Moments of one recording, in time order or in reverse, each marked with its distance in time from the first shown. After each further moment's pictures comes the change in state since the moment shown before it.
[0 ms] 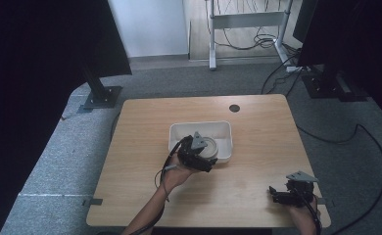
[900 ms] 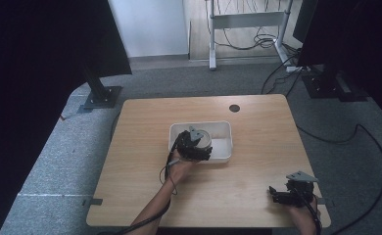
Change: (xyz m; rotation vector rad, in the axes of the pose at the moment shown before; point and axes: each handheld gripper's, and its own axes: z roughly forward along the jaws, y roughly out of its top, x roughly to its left) left arm 0.029 -0.020 0.045 0.010 0.169 -0.139; right arm 0.000 0.000 0.000 -0.001 0.001 0.000
